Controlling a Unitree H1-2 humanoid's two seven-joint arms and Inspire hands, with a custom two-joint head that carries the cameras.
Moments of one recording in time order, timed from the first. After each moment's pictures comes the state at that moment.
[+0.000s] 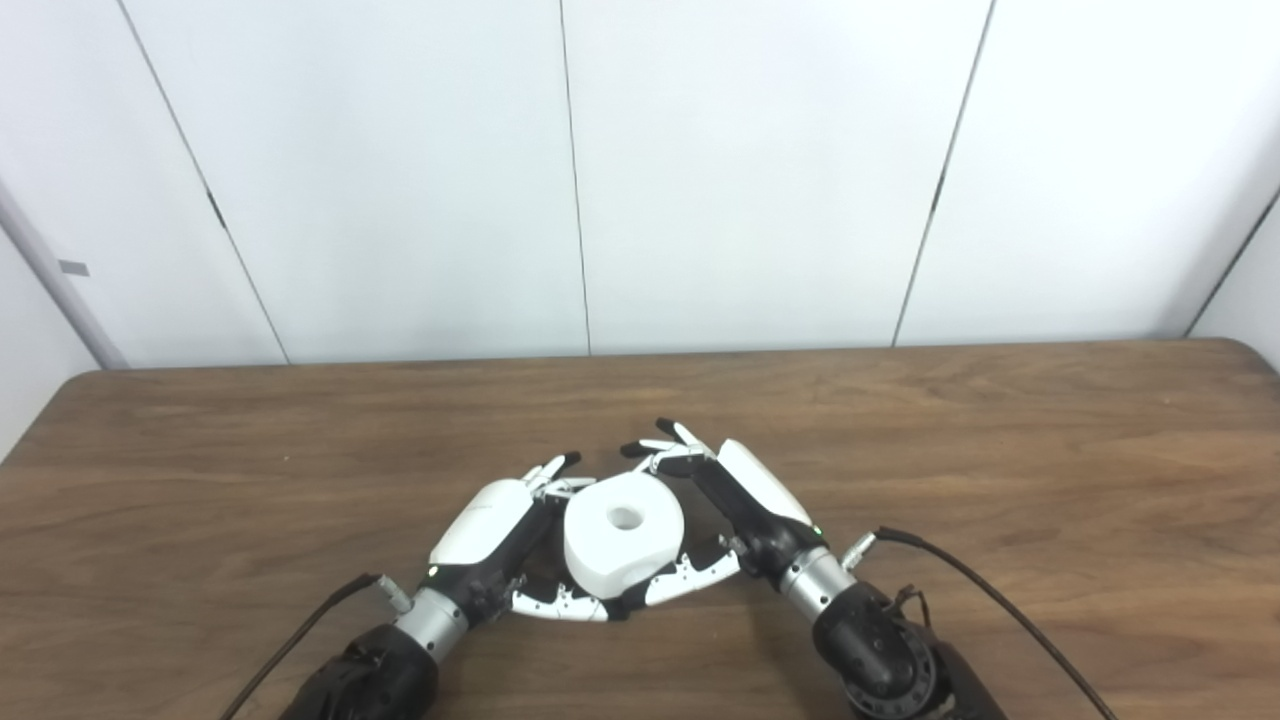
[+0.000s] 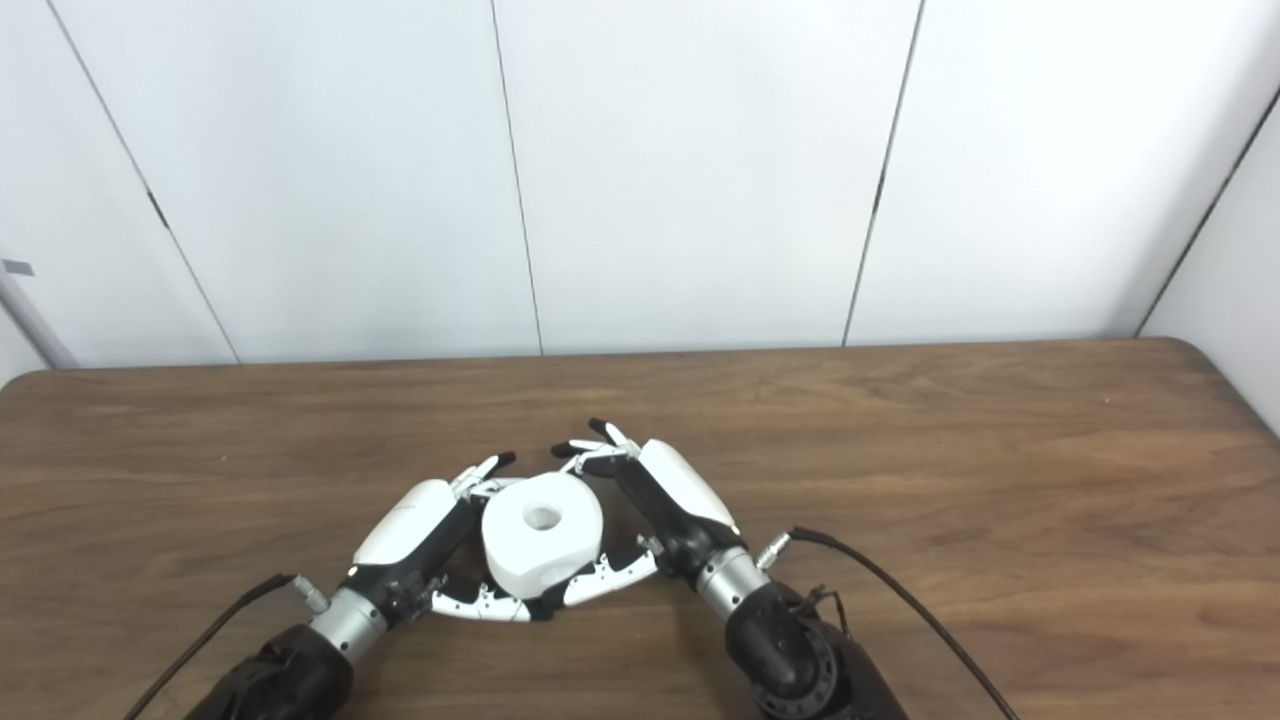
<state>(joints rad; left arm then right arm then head) -0.31 0.31 -0.35 0.21 0.55 -0.24 -0.06 -0.33 -0.11 0.32 0.09 -0.48 -0.03 0.12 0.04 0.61</state>
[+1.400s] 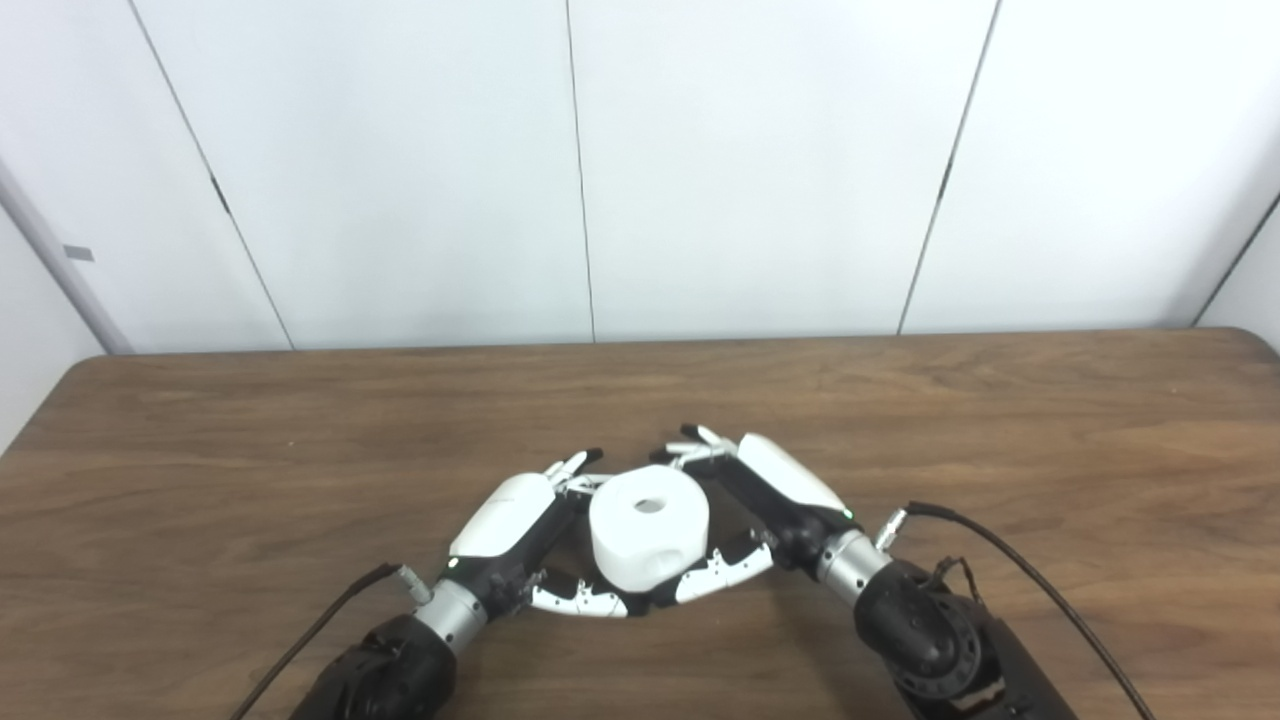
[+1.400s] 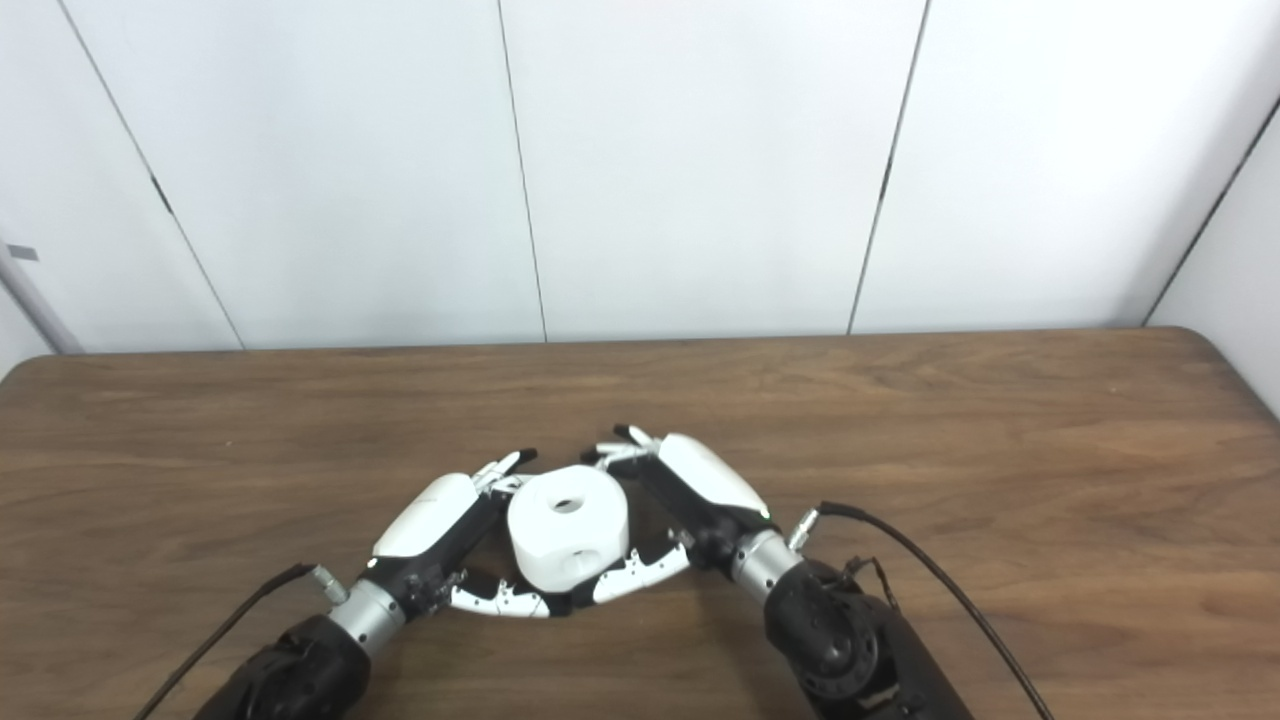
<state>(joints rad) -0.29 0.30 -0.36 0.17 0.55 -0.21 -0.10 -0.31 -0.22 0.37 -0.03 -0.54 0.13 0.30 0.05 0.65</state>
